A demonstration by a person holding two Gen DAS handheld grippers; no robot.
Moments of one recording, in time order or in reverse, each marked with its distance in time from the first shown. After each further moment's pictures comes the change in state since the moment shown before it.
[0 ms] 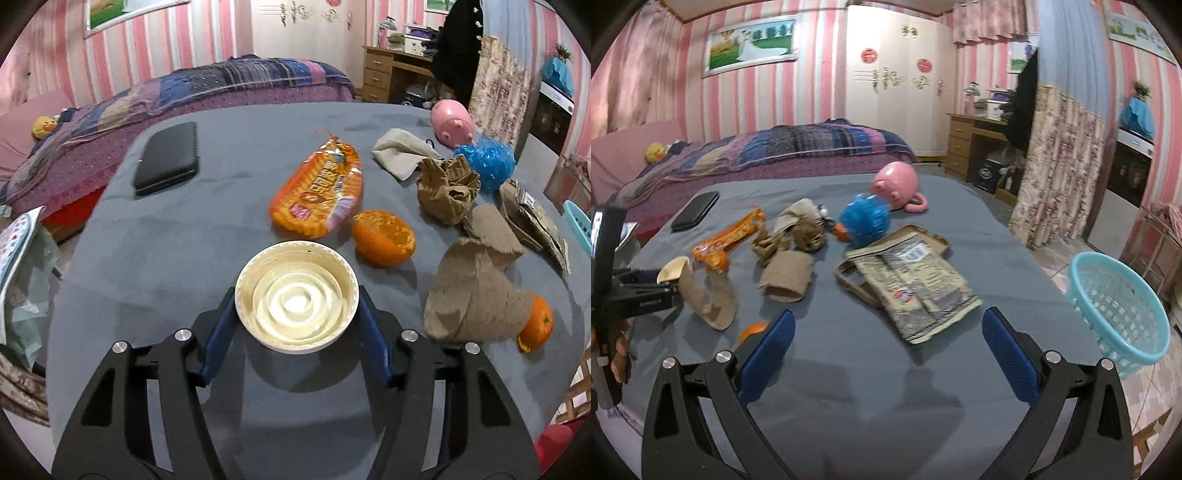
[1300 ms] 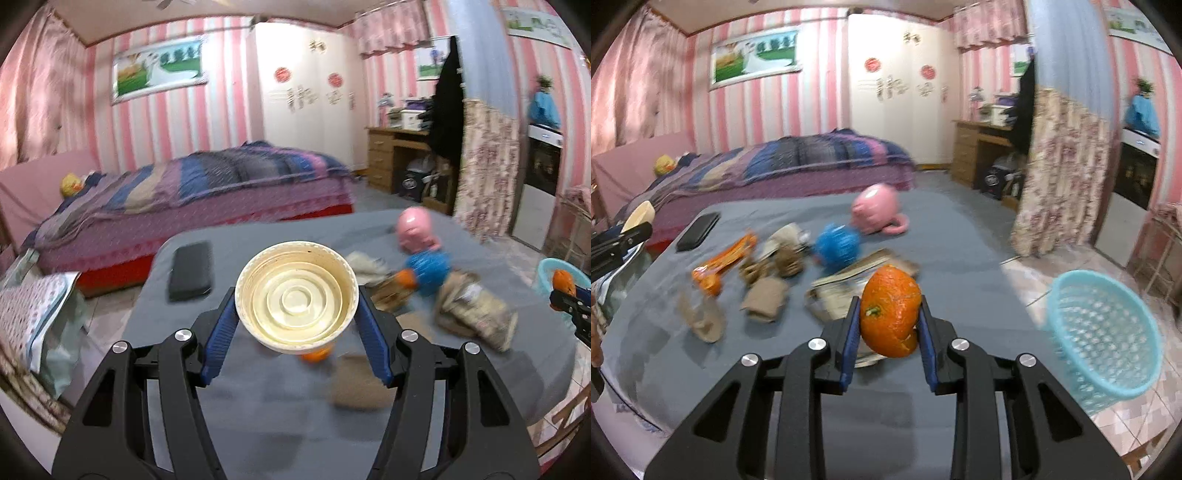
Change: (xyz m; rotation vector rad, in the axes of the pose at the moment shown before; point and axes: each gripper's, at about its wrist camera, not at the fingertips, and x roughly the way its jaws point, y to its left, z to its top) left arm -0.125 -0.068 0.043 0.024 -0.343 0.045; right arm -0.021 -0.073 0.031 0.034 -0.040 0.028
